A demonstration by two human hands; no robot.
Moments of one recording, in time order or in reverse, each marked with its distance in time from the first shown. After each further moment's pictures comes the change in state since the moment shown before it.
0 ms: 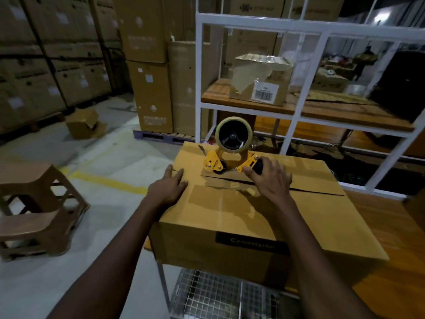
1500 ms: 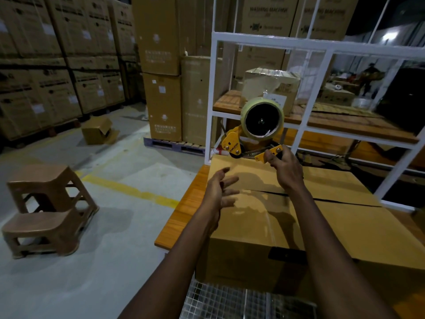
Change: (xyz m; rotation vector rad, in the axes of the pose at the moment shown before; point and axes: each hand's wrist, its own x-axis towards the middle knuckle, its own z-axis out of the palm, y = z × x) left_hand -0.081 0.116 -0.005 -1.606 -0.086 -0.090; right_hand 0.001 -0.011 -0.037 0.500 0.086 -0.045
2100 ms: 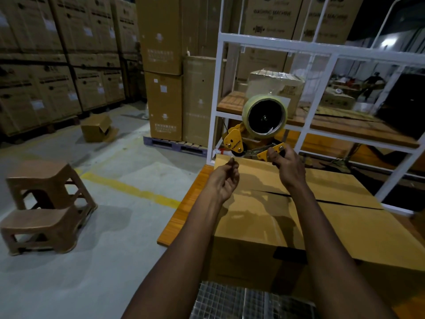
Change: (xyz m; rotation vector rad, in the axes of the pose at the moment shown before) left_hand 0.021 0.038 0.004 -0.577 0.026 -0.215; right_hand 0.009 0.004 0.012 0.098 -0.017 0.039
